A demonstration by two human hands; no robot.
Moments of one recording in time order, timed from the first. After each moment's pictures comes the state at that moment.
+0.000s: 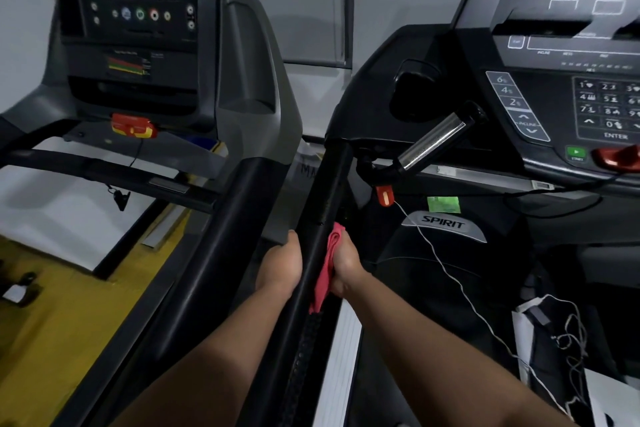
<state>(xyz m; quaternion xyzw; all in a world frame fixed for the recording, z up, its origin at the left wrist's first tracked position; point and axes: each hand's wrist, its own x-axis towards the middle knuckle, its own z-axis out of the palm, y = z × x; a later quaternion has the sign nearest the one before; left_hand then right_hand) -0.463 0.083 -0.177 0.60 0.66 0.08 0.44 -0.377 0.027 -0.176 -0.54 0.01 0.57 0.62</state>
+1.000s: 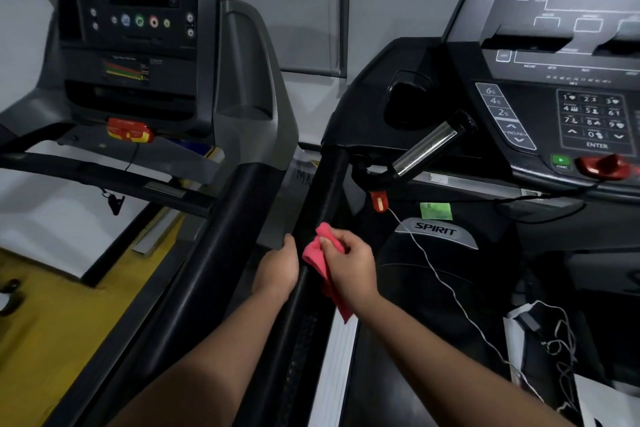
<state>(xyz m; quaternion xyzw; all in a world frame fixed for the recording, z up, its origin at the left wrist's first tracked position) -0.461 0.083 -0.178 0.61 0.66 0.07 0.43 -0.376 -0.001 -0.173 -0.73 -0.23 0.29 0.57</state>
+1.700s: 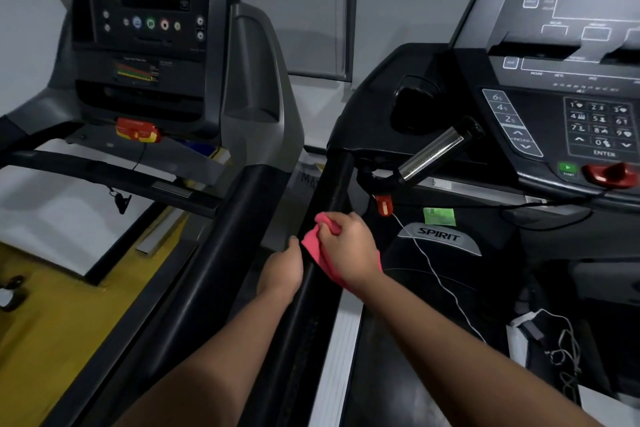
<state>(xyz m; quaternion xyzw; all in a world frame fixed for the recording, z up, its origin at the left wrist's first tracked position) -0.464 0.085 -0.180 0.60 0.65 0.07 0.45 -0.364 0.020 -0.147 -0.79 -0.39 0.19 0.43</state>
